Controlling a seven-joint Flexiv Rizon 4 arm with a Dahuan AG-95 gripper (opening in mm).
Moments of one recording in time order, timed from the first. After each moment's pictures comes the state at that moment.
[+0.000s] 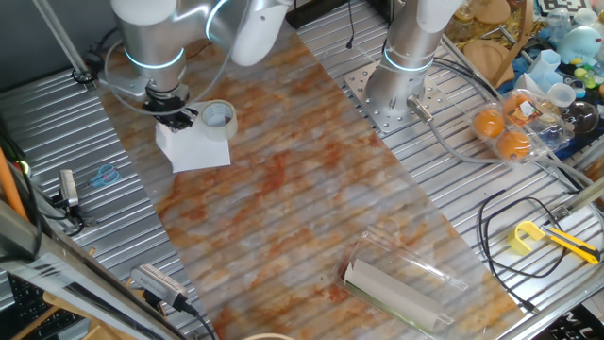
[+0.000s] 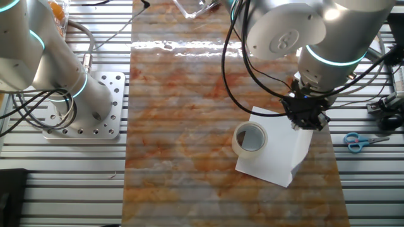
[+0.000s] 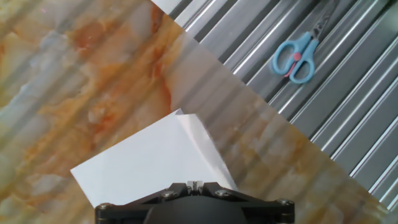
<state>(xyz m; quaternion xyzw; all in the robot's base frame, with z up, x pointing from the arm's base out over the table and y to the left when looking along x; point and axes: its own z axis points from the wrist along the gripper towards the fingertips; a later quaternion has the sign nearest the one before) 0.604 -0.100 0.099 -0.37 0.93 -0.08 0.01</state>
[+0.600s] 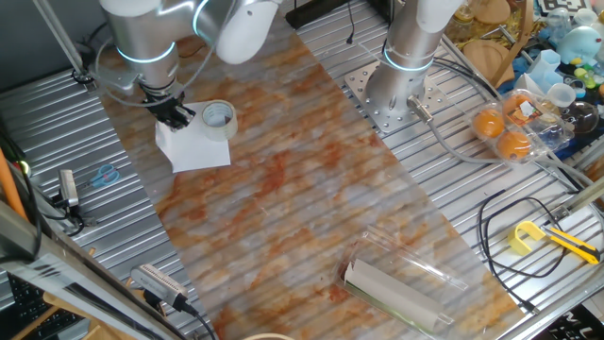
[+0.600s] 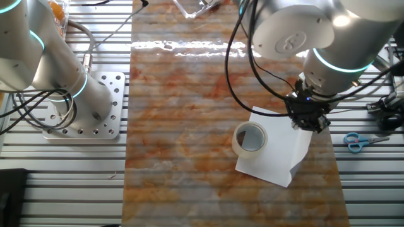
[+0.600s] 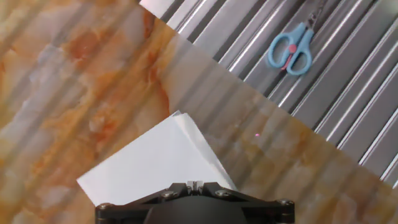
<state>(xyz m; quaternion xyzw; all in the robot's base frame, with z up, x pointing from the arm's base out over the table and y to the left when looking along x) 0.606 -0.099 0.097 -0.28 0.96 -0.05 0.00</state>
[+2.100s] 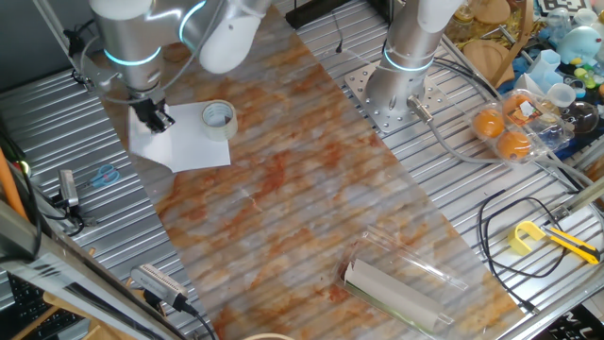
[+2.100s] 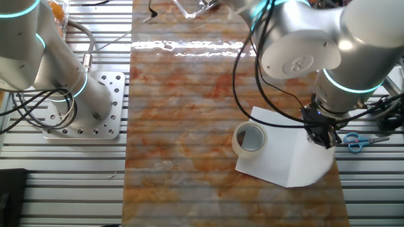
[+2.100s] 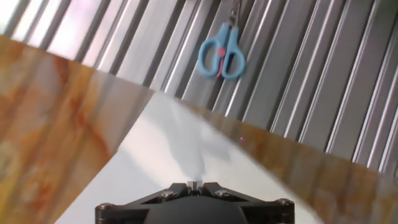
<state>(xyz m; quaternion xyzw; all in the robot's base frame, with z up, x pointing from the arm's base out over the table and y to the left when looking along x) 0.658 -0.134 0.067 -0.20 0.98 -0.07 0.05</state>
